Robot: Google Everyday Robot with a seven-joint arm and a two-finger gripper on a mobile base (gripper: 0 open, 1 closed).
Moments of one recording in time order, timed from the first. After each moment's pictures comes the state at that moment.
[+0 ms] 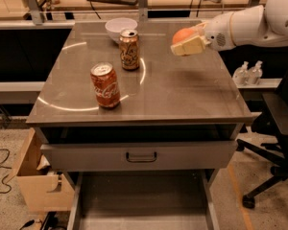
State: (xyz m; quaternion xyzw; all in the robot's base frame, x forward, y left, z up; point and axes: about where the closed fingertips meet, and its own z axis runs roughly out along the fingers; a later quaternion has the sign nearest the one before) arm 0.700 -0.123 0.934 -0.44 0.72 0.22 0.48
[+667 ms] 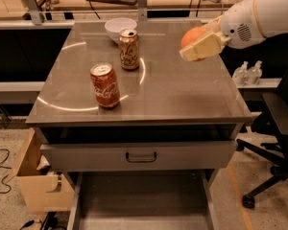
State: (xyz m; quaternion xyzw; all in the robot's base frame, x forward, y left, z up) arm 0.595 -0.122 0.981 -0.47 0.75 0.19 0.42
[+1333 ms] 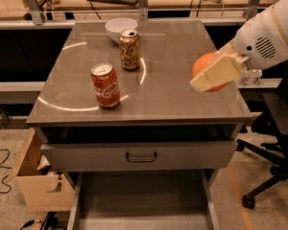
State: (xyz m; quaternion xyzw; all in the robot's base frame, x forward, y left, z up) arm 0.491 -0.134 0.973 -0.44 0.83 0.17 0.30
